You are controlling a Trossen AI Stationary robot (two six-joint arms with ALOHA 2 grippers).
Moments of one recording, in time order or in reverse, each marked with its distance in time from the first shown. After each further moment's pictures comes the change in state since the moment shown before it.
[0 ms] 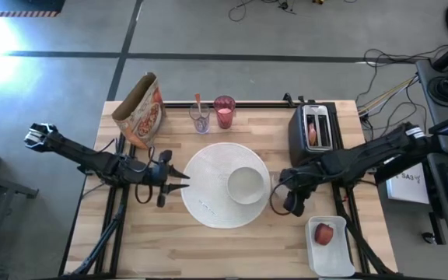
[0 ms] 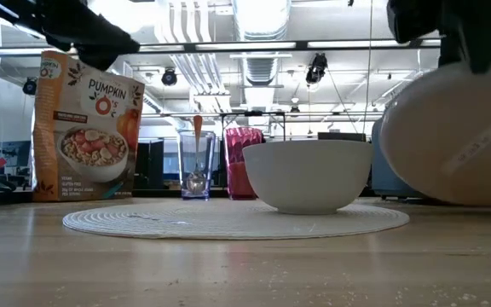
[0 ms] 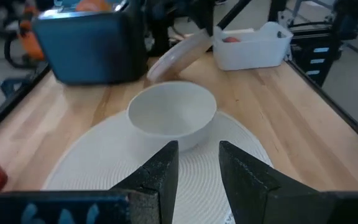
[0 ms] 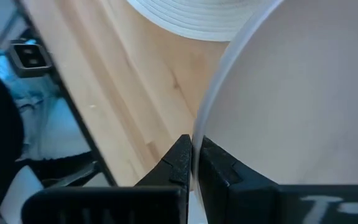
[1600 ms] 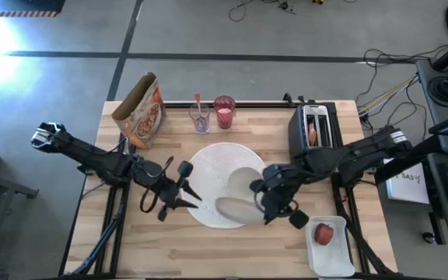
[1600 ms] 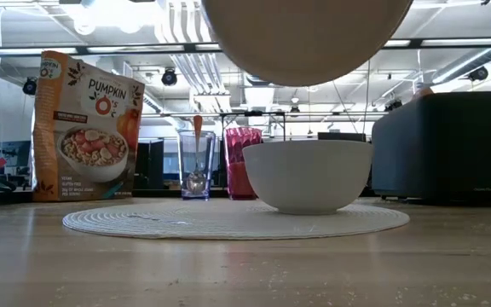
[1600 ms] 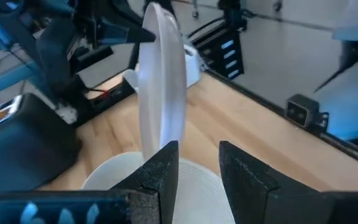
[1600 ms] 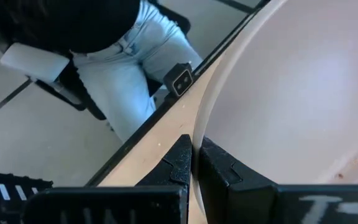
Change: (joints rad) left arm -0.001 0.288 0.325 -0.057 0.340 0.391; right arm 0.004 0.285 0.430 0.153 -0.284 -1.074
